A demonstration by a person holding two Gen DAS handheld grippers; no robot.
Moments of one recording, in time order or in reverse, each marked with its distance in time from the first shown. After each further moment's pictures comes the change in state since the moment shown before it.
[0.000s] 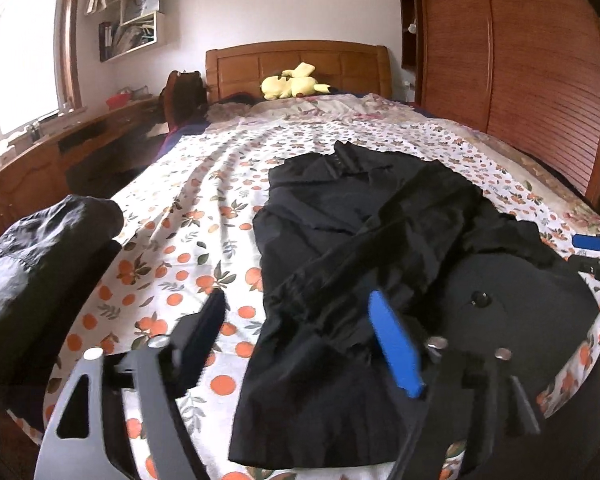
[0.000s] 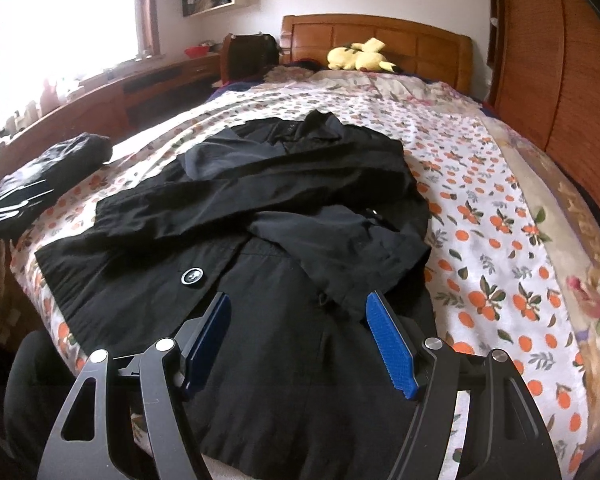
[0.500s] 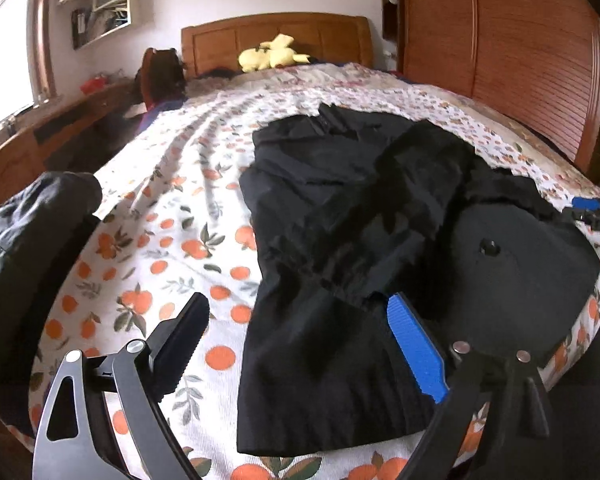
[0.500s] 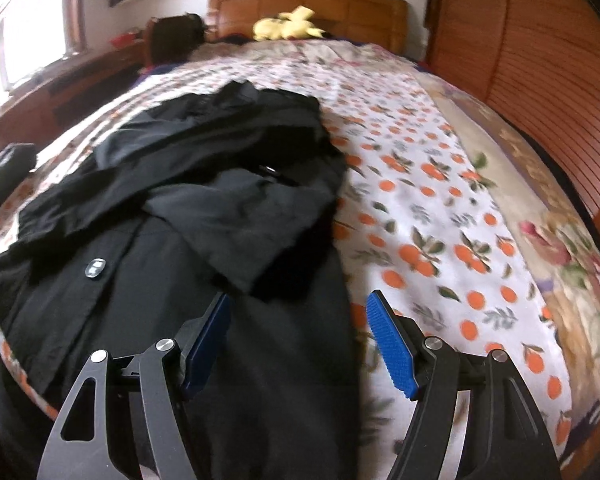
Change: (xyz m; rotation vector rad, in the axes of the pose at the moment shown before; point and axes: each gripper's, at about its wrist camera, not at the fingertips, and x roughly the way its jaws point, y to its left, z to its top) left arm 0.030 0.013 -0.030 0.053 0.110 -0.066; right arm 0.018 -0.052 -0.014 0.134 0.114 -0.223
